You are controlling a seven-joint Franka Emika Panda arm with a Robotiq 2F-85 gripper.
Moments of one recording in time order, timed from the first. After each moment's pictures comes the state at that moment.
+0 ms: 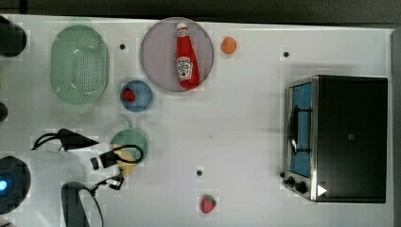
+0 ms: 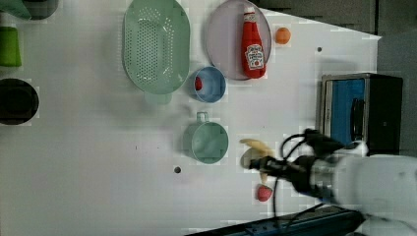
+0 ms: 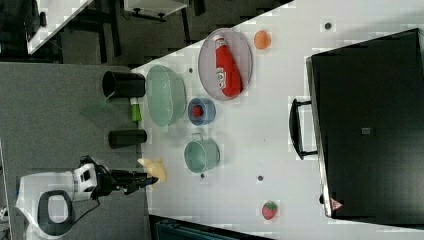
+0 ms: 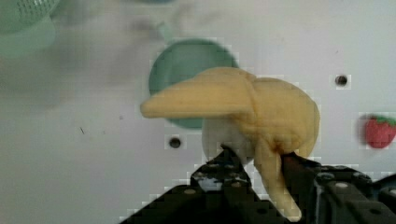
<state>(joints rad) 0.05 -0.20 0.50 -2.30 0.10 0.45 0.07</state>
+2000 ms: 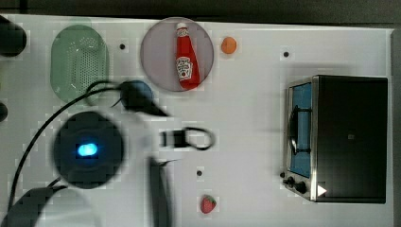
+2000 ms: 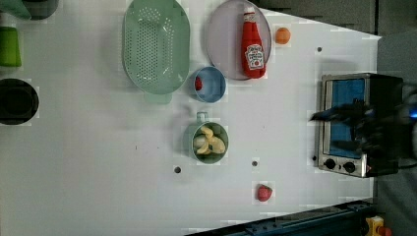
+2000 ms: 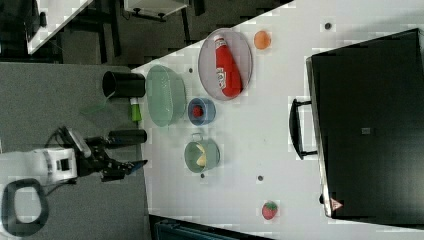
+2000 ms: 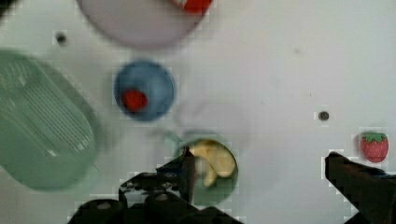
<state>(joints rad) 0.04 -0.23 0.18 -2.09 0.09 0.32 0.15</state>
